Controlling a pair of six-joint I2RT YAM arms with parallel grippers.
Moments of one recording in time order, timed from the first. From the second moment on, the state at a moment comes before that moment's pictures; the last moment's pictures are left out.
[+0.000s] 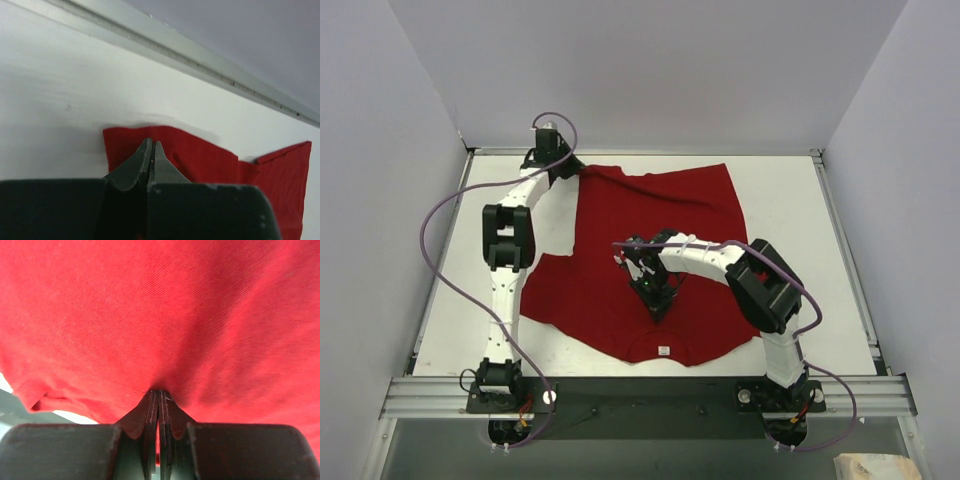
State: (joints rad) left arm -0.11 2.67 2.34 -0.23 0.18 -0.70; right arm 0.85 1.99 1.33 -0.88 -0.19 0.18
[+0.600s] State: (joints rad) left arm -0.12 1.96 1.59 -0.04 0.32 -0.62; right arm 0.39 1.93 1.76 -0.82 -0.10 0.16
